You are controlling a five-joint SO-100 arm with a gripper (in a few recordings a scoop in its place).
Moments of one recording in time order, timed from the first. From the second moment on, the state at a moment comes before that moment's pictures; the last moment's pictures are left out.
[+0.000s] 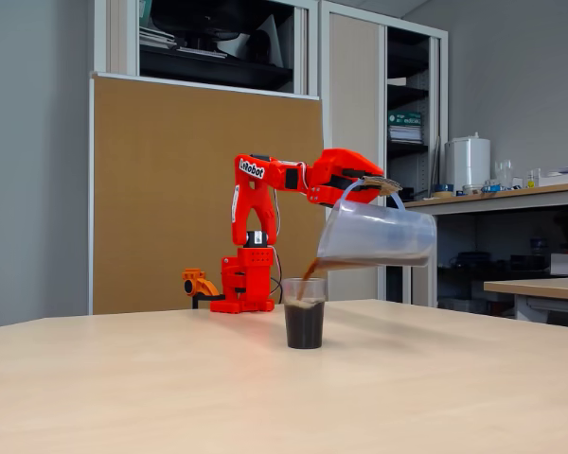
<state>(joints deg) -6.2 98.3 115.3 -8.5 163.6</state>
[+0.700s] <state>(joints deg) -9.8 95.2 110.0 0.7 139.4</state>
